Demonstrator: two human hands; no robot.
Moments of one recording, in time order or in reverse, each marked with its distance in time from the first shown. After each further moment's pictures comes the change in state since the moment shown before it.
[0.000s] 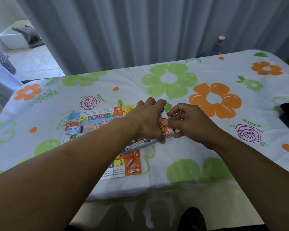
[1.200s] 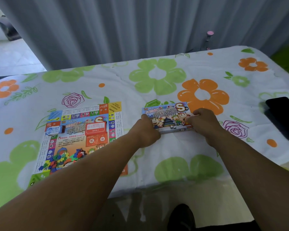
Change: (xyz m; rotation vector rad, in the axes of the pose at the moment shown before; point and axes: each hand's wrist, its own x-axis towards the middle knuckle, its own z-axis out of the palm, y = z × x) left_hand 0.029 0.022 0.065 -0.650 -0.058 -0.355; right_hand 0.028 0.076 -0.055 -0.136 0.373 0.377
